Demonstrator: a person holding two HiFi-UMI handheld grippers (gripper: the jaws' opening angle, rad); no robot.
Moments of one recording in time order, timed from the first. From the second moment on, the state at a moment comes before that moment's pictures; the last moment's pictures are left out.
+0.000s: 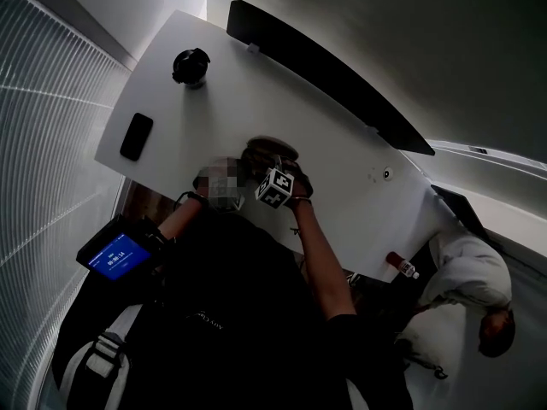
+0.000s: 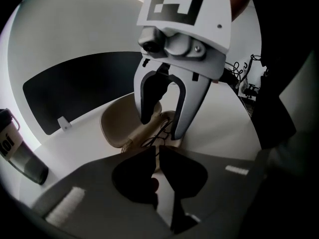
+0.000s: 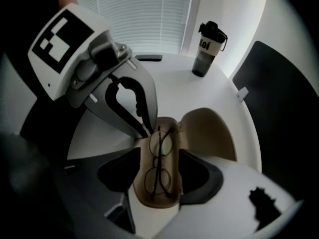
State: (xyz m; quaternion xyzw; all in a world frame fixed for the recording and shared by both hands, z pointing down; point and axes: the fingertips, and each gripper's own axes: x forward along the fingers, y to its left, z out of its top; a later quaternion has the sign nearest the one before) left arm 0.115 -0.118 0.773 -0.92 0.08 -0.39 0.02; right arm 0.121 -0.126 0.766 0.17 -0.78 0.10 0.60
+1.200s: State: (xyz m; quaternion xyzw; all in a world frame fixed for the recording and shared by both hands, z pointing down) left arm 0.113 -0.122 0.777 -0.92 0.08 -0.39 0.03; right arm 0.152 -0.125 0.695 0.29 -0.75 0.07 0.59
